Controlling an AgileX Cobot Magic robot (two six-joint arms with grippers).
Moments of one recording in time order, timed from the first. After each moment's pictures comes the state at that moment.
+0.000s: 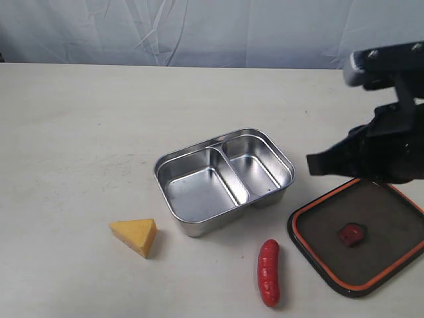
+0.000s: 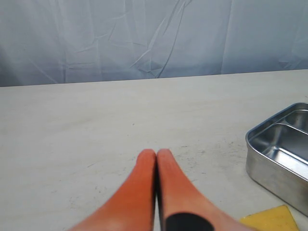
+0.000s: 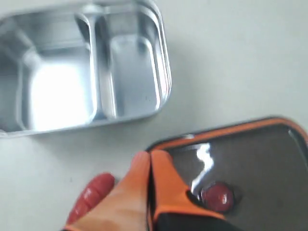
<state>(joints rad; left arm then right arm) -0.22 0.01 0.00 -0.05 0.23 -0.01 0.76 1.06 -0.71 -0.24 0.63 0.44</state>
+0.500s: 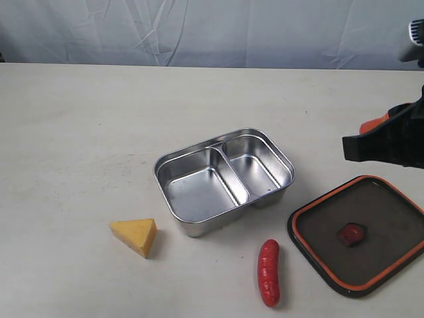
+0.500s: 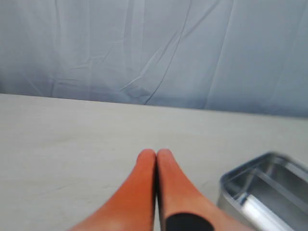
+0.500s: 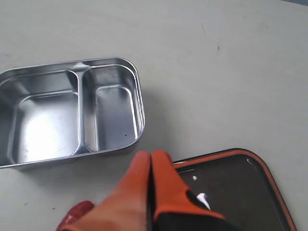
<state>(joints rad) -0.22 0.01 0.00 -0.15 0.13 -0.06 0.70 0.93 -0.71 -0.31 0.63 0.43</state>
